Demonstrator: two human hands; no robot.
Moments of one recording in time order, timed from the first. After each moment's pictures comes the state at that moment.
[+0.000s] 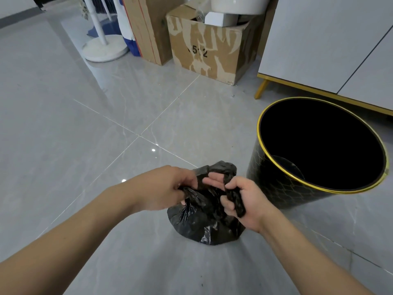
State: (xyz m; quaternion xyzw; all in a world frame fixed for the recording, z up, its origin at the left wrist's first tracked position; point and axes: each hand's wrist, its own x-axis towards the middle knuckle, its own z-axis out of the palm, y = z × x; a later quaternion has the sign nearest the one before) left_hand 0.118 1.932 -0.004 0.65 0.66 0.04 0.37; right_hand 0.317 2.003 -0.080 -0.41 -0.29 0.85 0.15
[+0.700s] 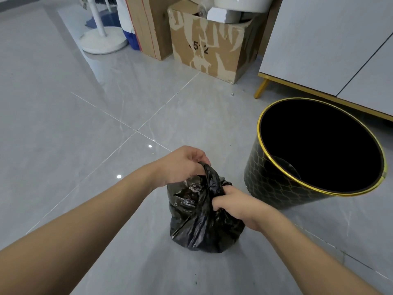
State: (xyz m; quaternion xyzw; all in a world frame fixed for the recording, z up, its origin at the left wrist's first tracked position) left_hand 0.135 1.979 -0.030 0.49 0.66 0.24 0.51; right_hand 0.315 2.001 -0.072 -0.46 -0.57 0.68 -0.06
